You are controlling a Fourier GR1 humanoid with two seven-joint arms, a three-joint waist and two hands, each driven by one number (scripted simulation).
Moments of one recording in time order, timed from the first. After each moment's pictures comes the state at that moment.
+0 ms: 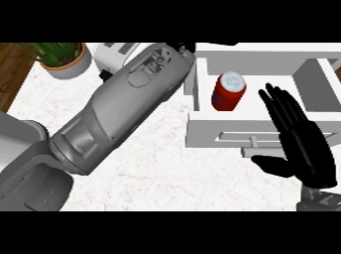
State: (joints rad) left arm -1.43 0.05 -0.58 -0.51 0.65 0.83 -0.03; right arm -0.08 -0.21 0.12 -1.79 1.01 -0.04 -0.01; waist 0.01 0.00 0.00
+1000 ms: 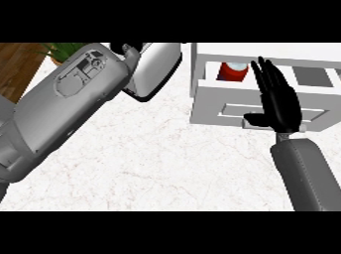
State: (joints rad) left arm -1.24 0.33 -0.62 -0.92 0.56 0.79 0.21; right arm -0.46 -0.17 -0.02 -1.10 1.18 -0.44 -0.11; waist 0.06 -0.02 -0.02
